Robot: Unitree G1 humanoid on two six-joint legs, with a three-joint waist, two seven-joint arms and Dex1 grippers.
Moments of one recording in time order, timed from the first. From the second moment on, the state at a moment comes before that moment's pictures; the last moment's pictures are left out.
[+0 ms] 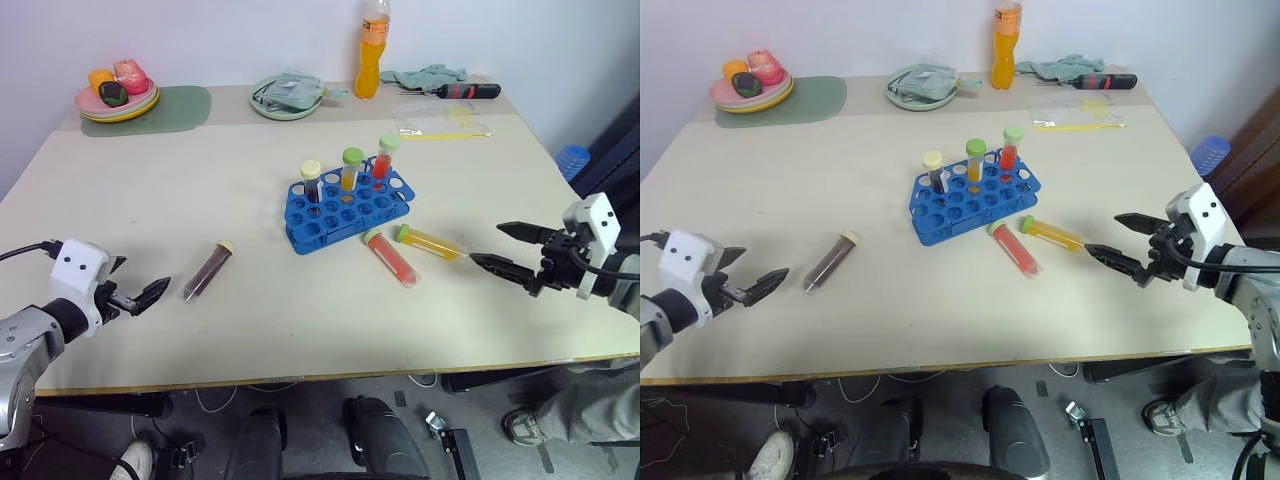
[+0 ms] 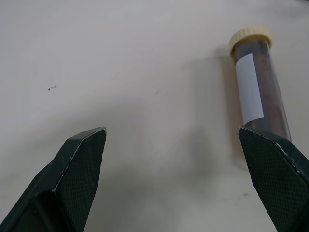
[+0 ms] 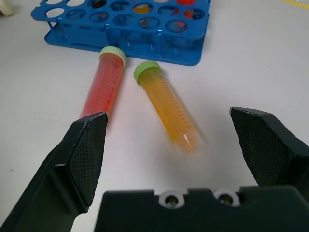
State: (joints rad) left arm 0.12 0.78 0.47 -0.31 -0.39 0.58 -0.65; right arm -0.17 -0.94 -0.33 -0.10 0.52 0.59 0.98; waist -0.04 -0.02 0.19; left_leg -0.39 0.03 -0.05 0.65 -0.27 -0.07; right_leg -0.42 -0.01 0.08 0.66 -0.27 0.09
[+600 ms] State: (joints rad) left arm 0.08 0.74 0.24 -0.48 -0.43 0.53 -0.75; right arm -0.49 -0.95 -0.07 -0.44 0.57 1.19 0.75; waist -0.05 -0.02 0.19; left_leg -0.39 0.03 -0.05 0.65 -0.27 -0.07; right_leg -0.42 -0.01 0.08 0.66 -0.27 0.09
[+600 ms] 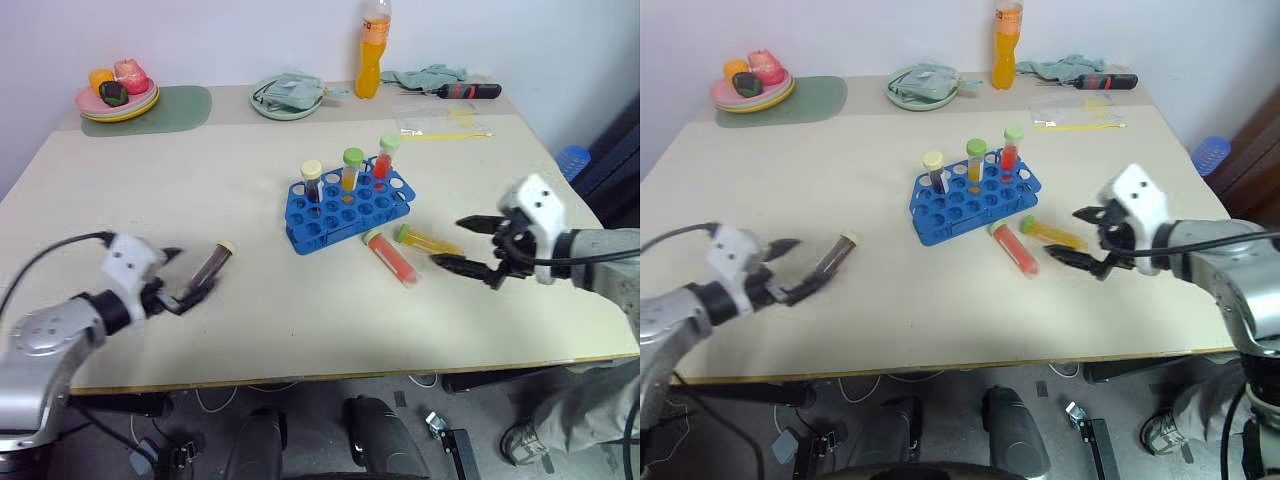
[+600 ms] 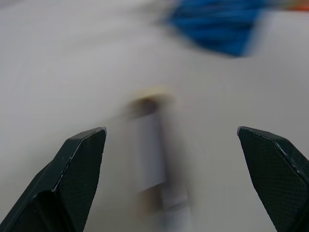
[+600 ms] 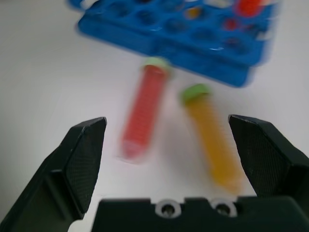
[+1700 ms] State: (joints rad) left arm -0.03 0.61 -0.06 -0.49 -0.34 0.45 -0.72; right arm -0.97 -0.59 0.31 0.11 1.04 1.61 -0.19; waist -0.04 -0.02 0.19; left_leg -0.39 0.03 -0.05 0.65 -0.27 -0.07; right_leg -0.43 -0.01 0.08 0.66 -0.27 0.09
